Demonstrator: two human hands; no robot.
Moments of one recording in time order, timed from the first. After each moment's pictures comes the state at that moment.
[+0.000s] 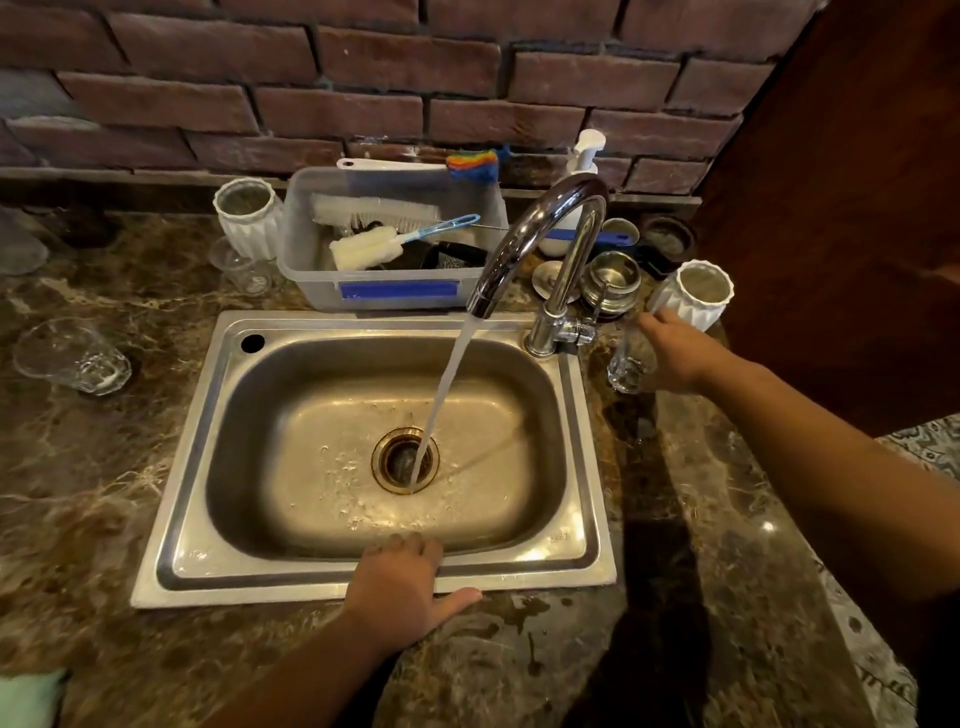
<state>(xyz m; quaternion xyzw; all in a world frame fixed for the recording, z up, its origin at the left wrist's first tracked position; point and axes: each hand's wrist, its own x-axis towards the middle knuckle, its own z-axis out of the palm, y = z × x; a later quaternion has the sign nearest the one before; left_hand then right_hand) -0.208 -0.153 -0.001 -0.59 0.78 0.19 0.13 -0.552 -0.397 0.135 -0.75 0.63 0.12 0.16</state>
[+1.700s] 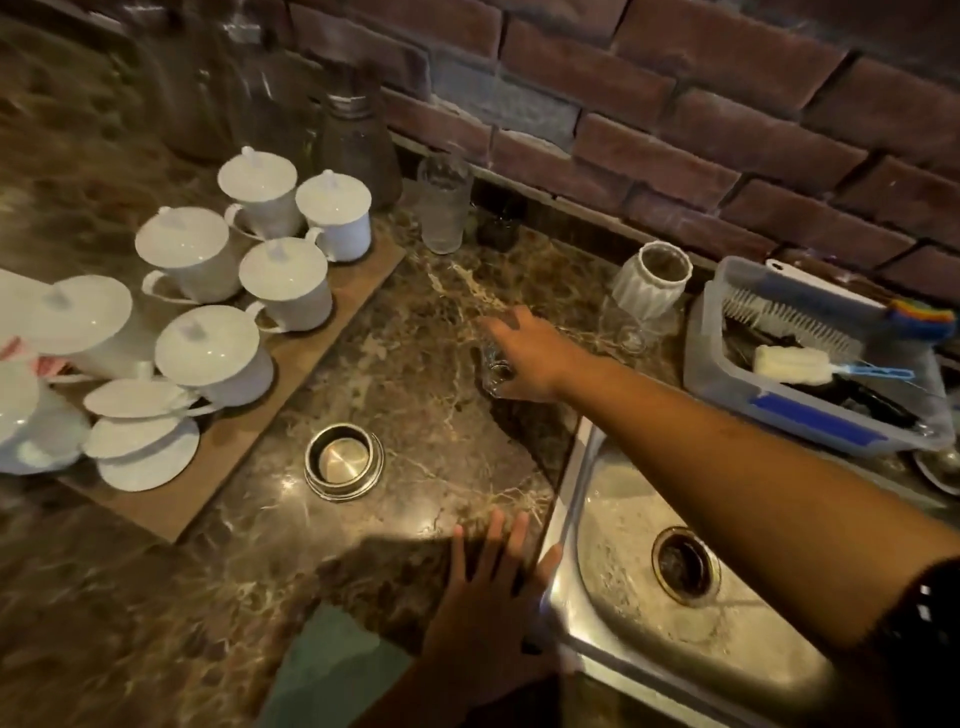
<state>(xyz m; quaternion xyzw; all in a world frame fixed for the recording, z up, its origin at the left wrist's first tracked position) 0.086 -0.113 -0.022 -0.66 0.72 0.17 -0.10 0.110 -0.392 0.112 -0.92 0.33 0.17 0.13</state>
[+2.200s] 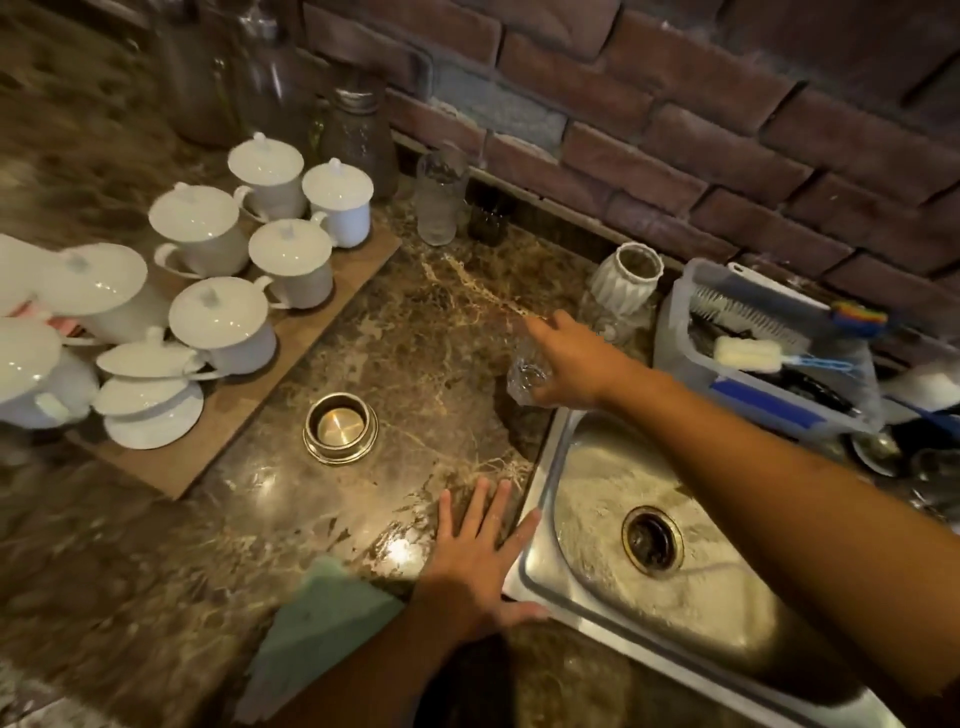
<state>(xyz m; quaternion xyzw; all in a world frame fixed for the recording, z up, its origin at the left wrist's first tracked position) 0.090 -0.110 0.000 -0.66 0.73 0.18 -0.06 0.050 -0.350 0.163 -0.92 0.35 0.14 0.11</state>
